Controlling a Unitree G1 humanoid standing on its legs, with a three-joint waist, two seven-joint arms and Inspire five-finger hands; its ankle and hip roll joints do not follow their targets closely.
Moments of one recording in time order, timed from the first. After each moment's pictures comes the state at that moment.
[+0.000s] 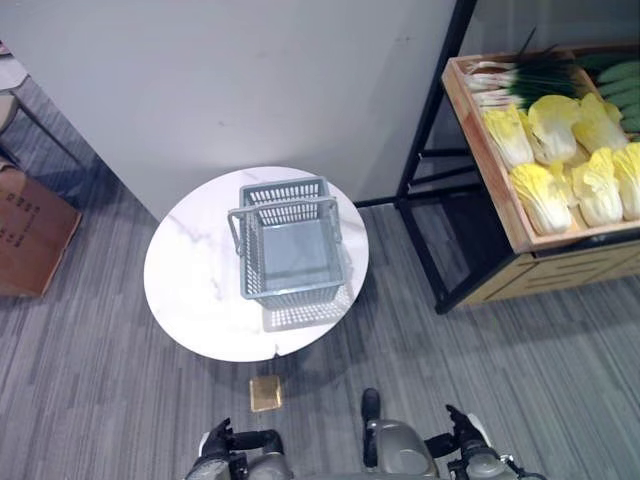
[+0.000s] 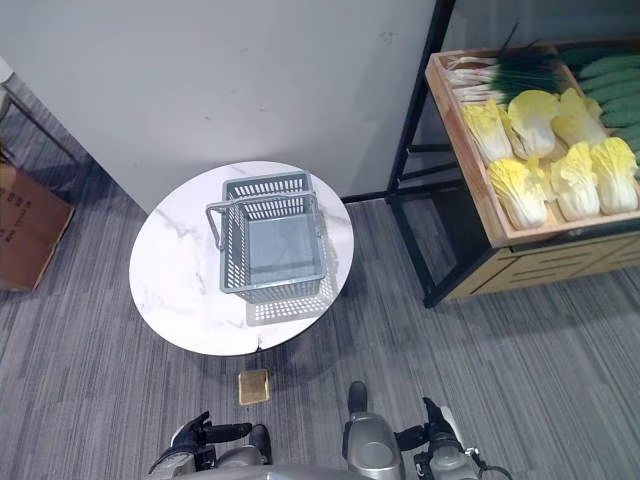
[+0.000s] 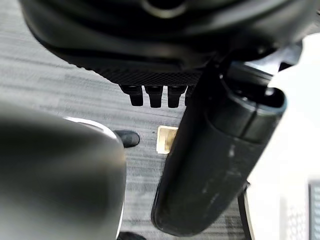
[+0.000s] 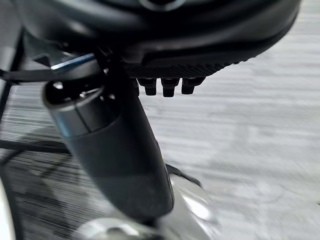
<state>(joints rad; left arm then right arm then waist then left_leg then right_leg) -0.05 0.14 -0.04 1.21 -0.33 -0.07 0.15 -0.04 -0.28 0.20 1.16 0.04 -0.09 -0.16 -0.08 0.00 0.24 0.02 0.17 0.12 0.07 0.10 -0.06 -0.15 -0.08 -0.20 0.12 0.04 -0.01</state>
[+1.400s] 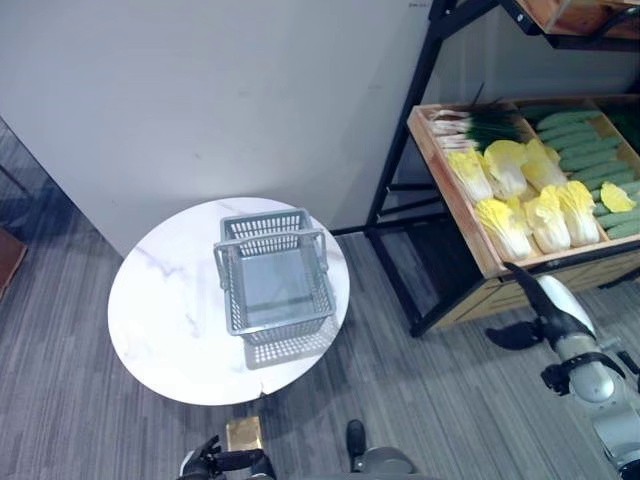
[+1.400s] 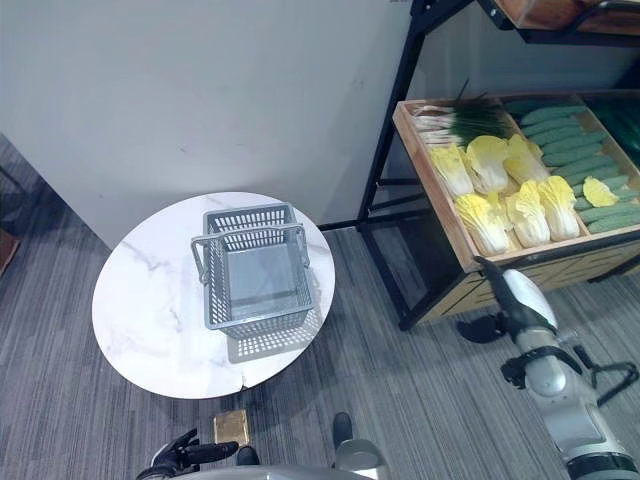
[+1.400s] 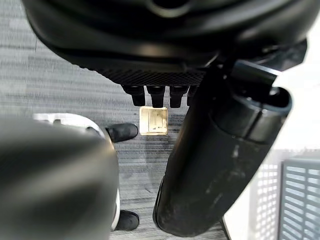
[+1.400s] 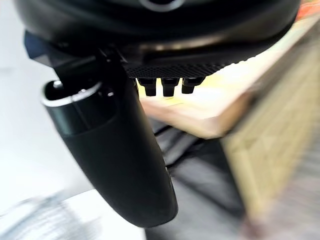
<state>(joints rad) 0.05 0.17 0.03 1.15 -0.29 -0.04 0.04 0.12 -0.77 0.03 0.03 -0.20 -0.04 0.02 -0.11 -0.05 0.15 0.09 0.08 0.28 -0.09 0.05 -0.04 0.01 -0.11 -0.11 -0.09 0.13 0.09</state>
